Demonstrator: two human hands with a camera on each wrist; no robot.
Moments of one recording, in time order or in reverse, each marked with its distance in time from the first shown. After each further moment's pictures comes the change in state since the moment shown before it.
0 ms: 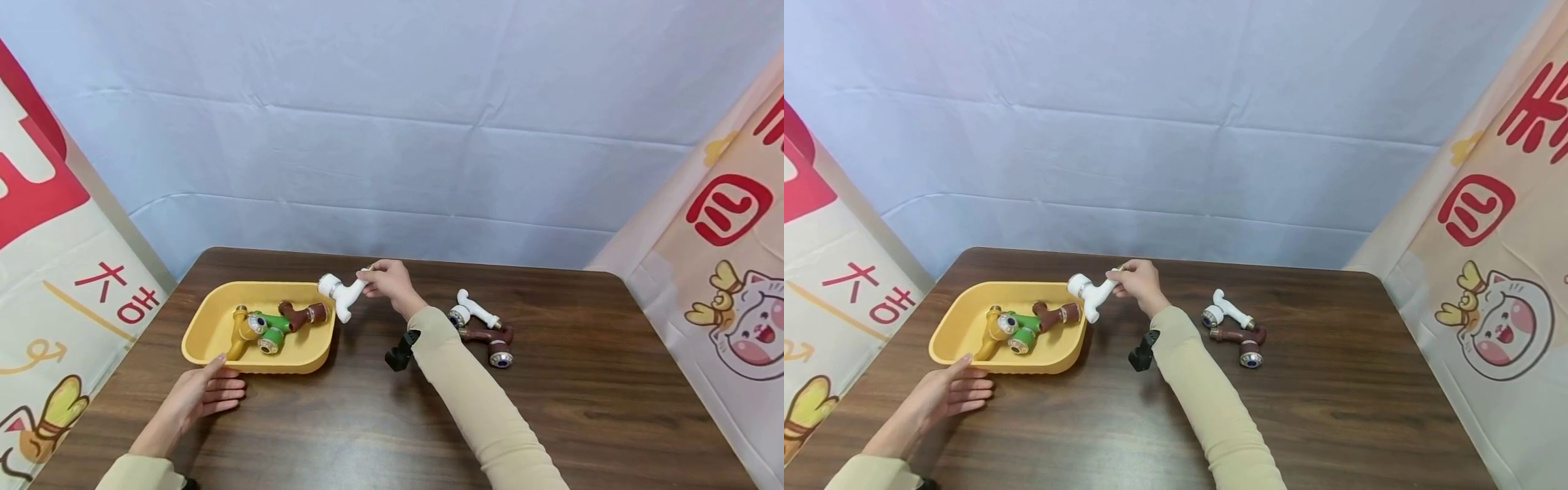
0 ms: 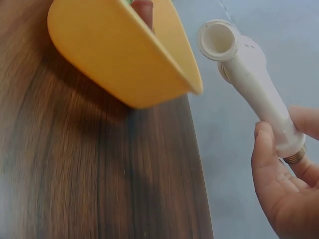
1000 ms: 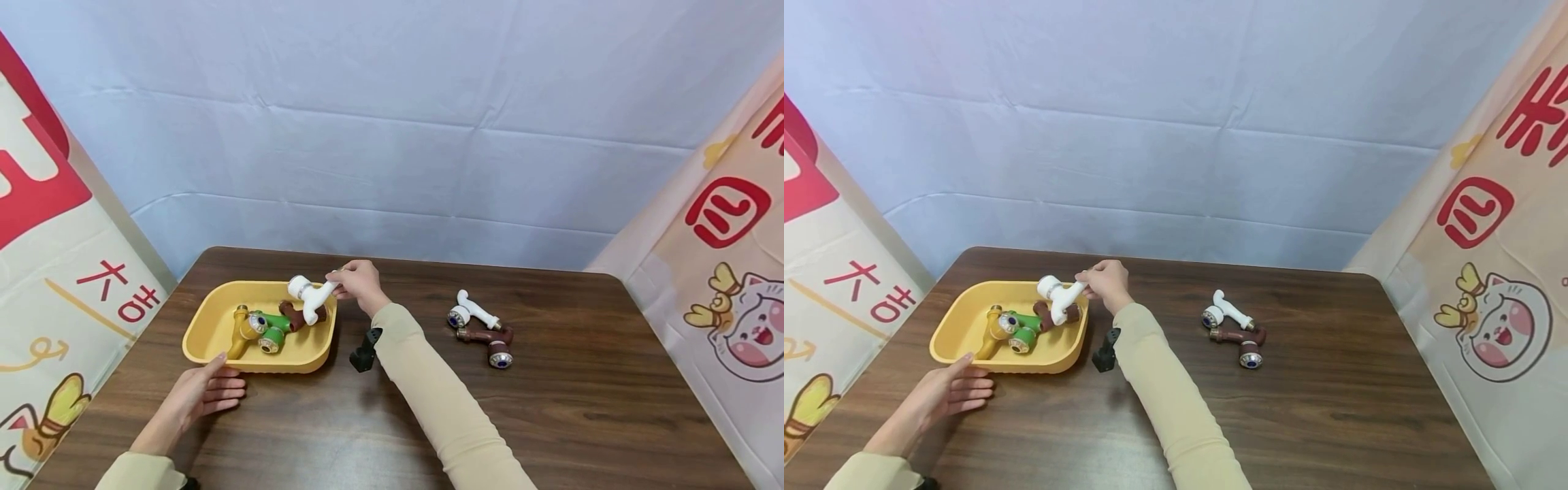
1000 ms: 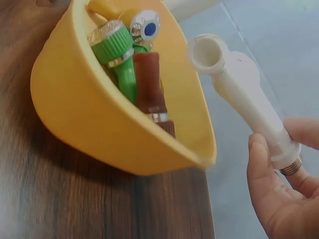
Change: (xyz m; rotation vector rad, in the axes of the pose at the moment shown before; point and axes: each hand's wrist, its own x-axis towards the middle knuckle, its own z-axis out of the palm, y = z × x) left_hand -0.001 0.000 0.003 0.002 0.012 0.011; right_hand -0.008 -0.016 0.052 -0.004 0.018 0.031
